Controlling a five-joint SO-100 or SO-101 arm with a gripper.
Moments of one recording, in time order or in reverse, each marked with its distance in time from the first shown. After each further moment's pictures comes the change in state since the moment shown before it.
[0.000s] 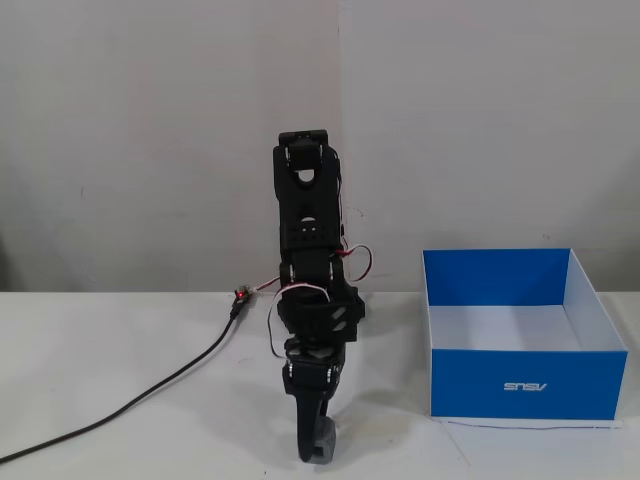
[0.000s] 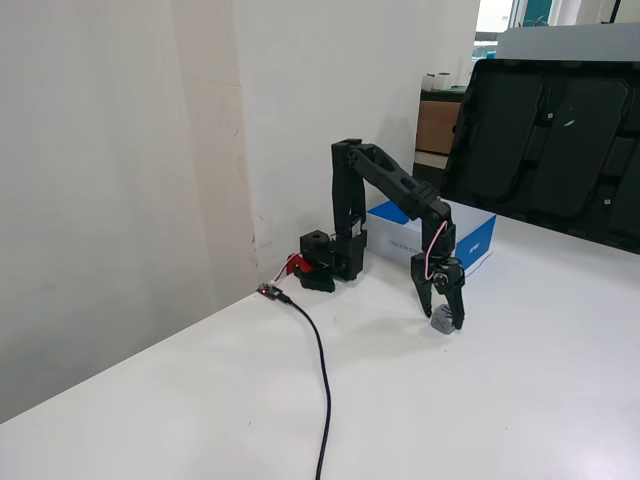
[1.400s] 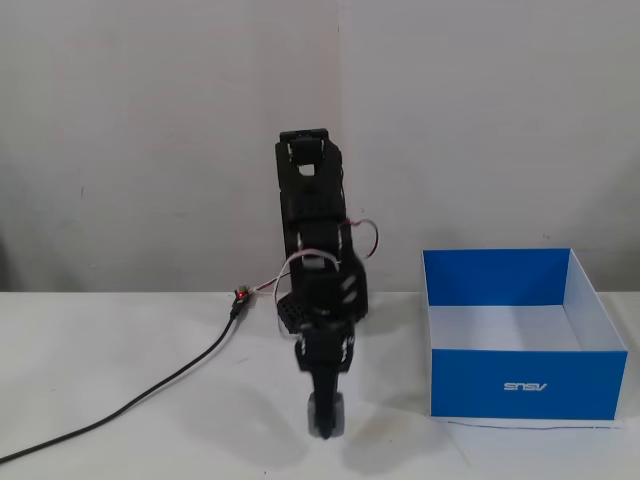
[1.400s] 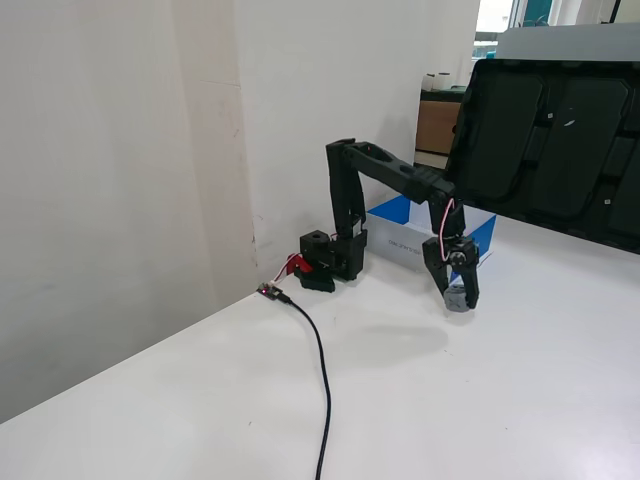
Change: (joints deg) arm -3.7 6.4 -8.9 6.0 -5.7
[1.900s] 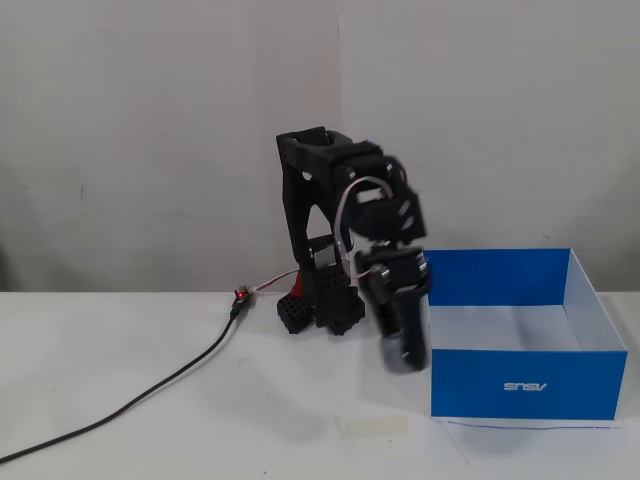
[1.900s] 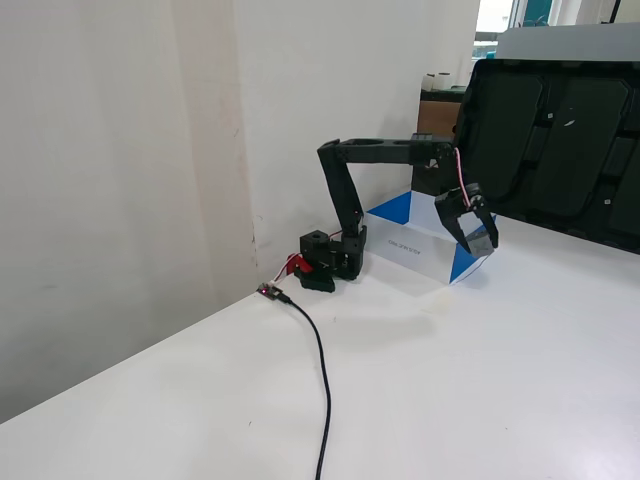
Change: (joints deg) arm -18.7 8.4 -11.5 11.9 -10.9
